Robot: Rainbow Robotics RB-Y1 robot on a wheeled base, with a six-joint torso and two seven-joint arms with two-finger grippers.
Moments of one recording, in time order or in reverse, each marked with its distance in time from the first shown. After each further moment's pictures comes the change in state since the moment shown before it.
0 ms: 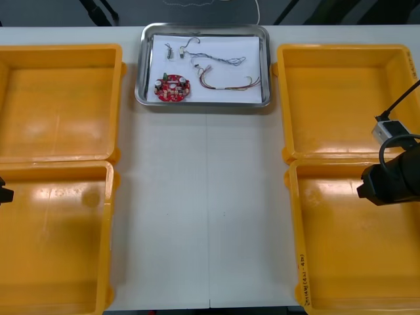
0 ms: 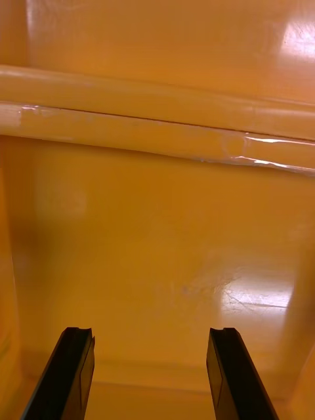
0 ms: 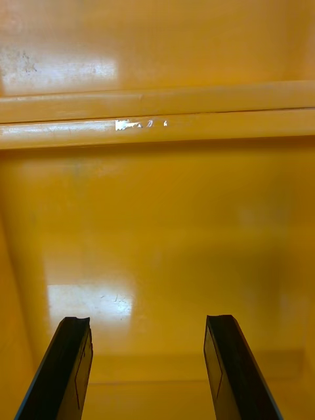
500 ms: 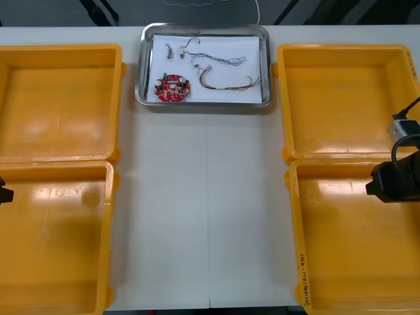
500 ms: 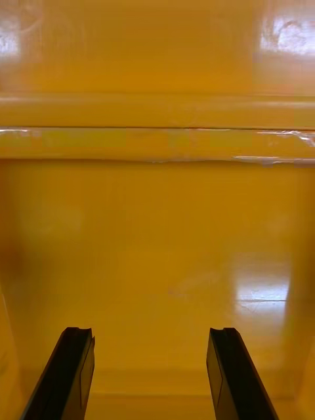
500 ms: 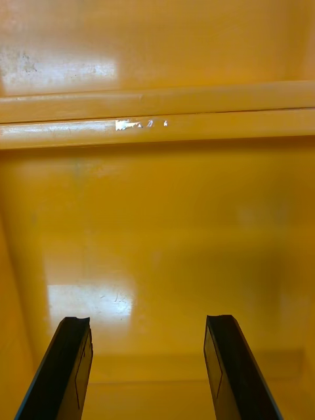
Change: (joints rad) right arm 0.046 0.049 -0.085 0.000 0.054 0.007 -0.002; left arm 0.000 0.000 0.000 0.000 0.000 0.000 0.000
